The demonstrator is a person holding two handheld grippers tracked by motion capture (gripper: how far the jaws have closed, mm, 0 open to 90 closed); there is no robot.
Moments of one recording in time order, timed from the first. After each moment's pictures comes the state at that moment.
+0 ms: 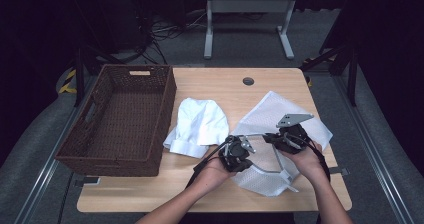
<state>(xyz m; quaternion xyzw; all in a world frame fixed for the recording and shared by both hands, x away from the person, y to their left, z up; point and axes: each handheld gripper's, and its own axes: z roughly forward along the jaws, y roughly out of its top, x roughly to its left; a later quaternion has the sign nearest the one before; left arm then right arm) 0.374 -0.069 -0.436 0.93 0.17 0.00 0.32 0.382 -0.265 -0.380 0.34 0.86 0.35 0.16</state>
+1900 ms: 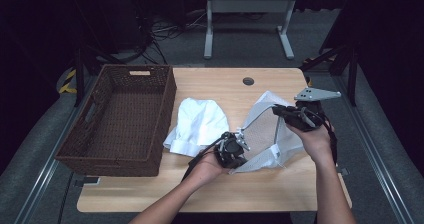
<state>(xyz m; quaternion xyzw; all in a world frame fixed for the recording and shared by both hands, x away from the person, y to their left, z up) 0.390 -0.041 -0.427 0.94 0.16 0.00 0.31 0.396 -0.279 -0.310 0.37 0.79 0.44 0.23</state>
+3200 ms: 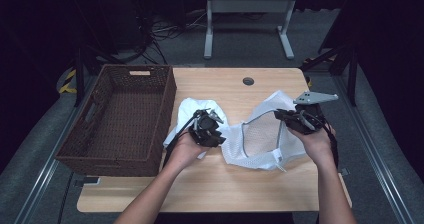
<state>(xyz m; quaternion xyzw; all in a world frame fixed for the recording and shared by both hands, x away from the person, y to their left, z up) 0.427 0.024 -0.393 0.91 0.27 0.05 0.33 0.396 -0.284 -0.322 0.38 0.80 0.40 0.22</state>
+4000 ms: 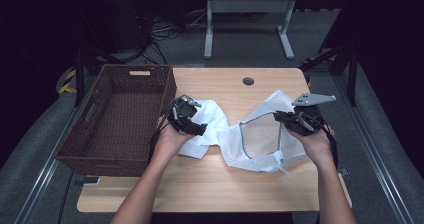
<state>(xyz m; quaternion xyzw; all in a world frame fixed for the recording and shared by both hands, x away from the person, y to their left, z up) 0.454 0.065 -0.388 0.87 0.38 0.15 0.28 0.396 -0.283 -0.327 0.38 0.81 0.40 0.22</state>
